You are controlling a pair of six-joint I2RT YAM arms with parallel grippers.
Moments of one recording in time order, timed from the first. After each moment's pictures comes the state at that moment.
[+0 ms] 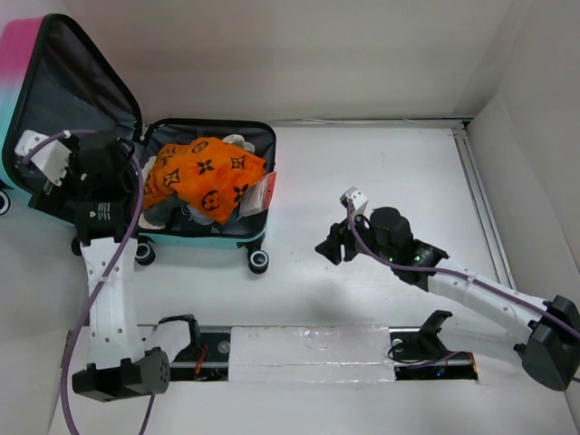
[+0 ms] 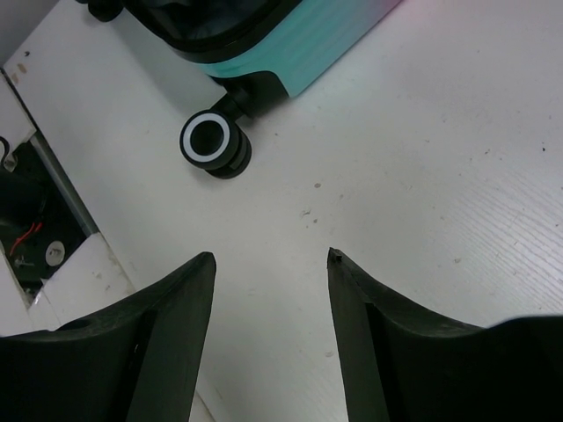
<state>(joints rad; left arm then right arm) 0.11 1.08 1.47 -0.72 -1.07 -0.59 0.77 1.04 0.65 0.01 -0.21 0.28</state>
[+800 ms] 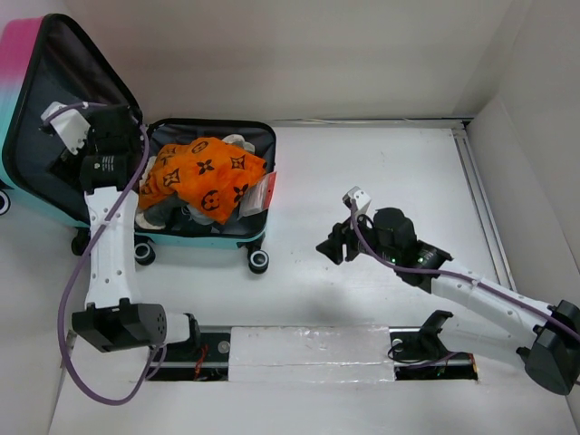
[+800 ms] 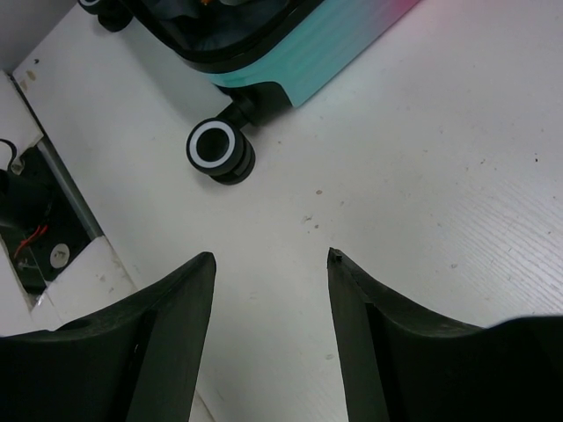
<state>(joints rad) 0.12 1.34 1.66 -0.91 -0.97 -0.63 0.77 1.01 0.65 0.01 -0.21 0.27</state>
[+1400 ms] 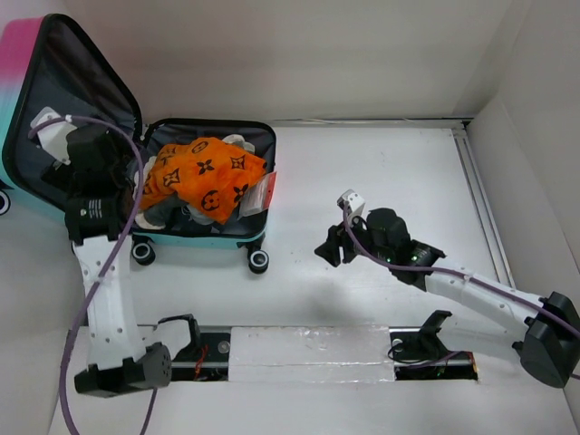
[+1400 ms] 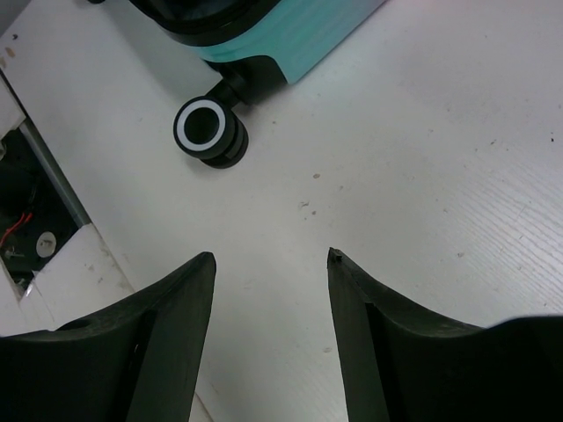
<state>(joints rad) 0.15 1.11 1.54 -0.78 -0.52 -0.53 0.77 1.06 0.65 0.01 -0.21 0.27</state>
